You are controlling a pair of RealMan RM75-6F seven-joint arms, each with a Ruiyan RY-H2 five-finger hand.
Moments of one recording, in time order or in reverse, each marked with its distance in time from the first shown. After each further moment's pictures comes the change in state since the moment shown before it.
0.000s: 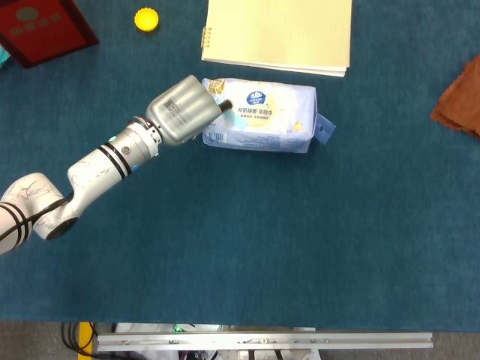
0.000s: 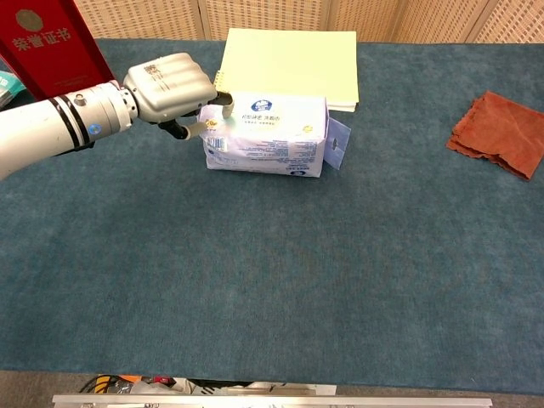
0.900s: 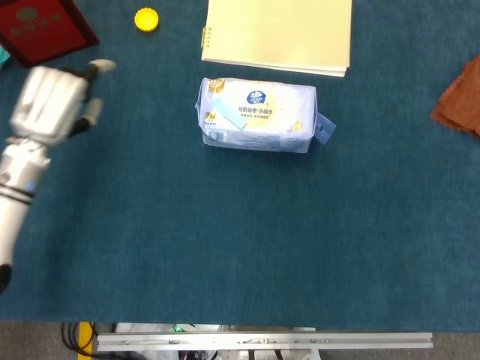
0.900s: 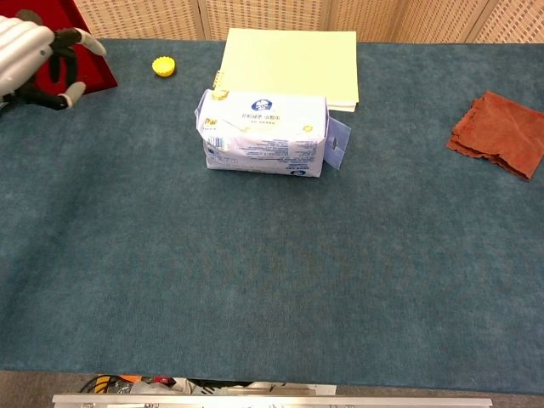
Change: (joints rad) left arm 0.374 0.188 -0.055 -0.211 -0.268 0.340 -0.042; right arm 0.006 0.008 -0.017 0.006 0.037 -0.060 0.011
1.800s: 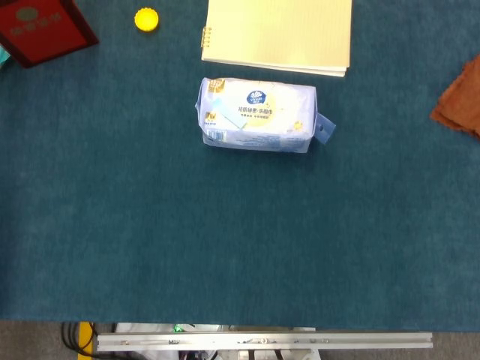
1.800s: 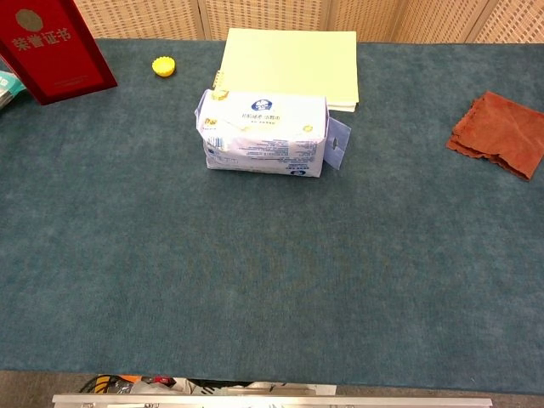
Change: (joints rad) left arm 0.458 0.132 0.067 -0.154 -0.039 0.358 -0.133; right arm 0.002 -0.046 -0.053 0.111 -0.046 -0.045 0.065
